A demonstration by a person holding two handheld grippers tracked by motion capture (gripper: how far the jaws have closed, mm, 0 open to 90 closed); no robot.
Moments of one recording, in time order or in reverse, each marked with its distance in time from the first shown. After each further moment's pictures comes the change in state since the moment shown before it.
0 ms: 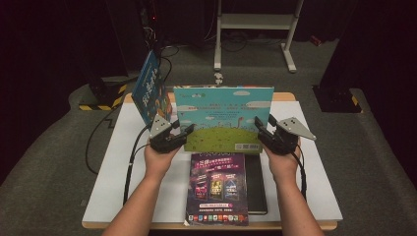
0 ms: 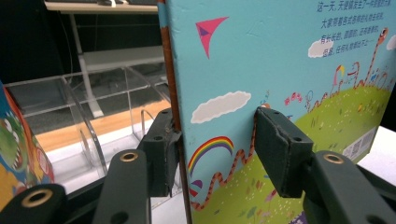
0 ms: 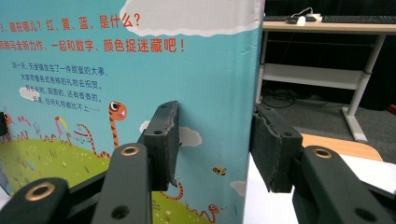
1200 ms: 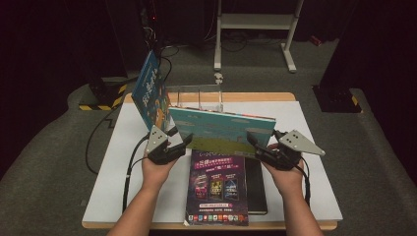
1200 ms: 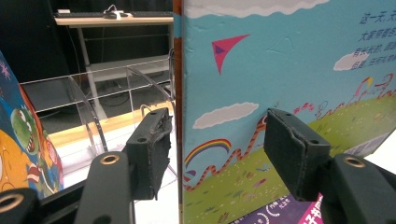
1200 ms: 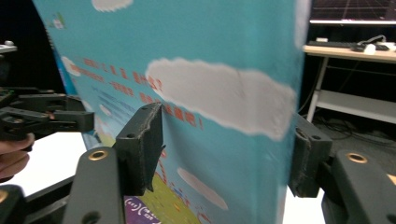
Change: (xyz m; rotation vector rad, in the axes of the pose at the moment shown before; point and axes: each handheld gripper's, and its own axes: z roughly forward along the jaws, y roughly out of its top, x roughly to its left) left arm -0.010 -0.011 -0.028 -0.049 -0.009 0.052; right arm 0.016 -0.001 -0.041 -0.078 0.245 -0.078
